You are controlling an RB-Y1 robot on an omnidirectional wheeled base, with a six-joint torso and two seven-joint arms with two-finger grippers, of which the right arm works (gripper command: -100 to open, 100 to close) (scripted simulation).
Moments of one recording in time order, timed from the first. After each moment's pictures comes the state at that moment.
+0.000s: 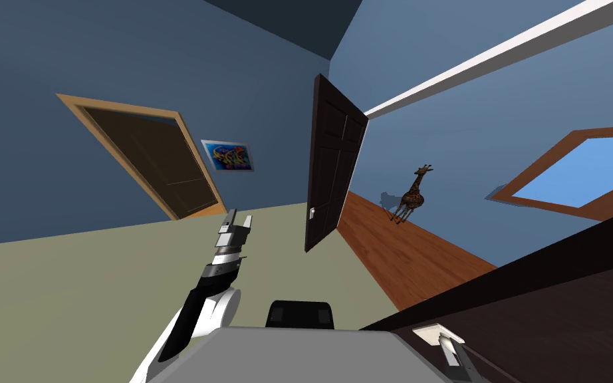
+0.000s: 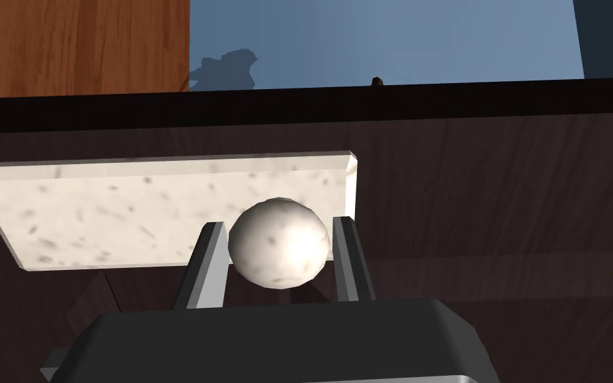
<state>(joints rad) 0.45 -0.37 -0.24 -0.55 -0.27 -1.25 -0.39</state>
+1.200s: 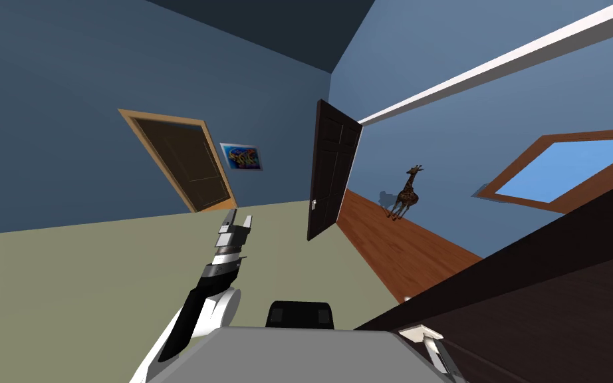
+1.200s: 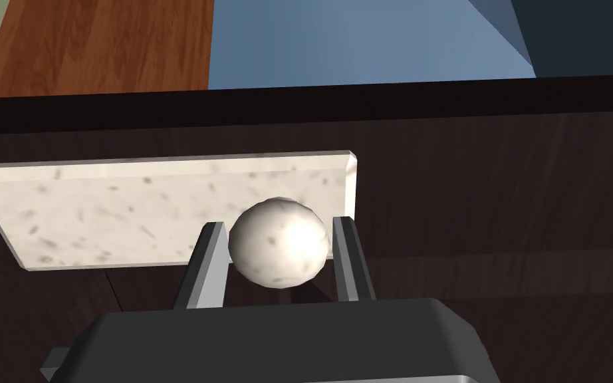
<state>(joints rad) 0.50 -0.37 -0.14 -0.56 -0.17 -1.38 -0.41</state>
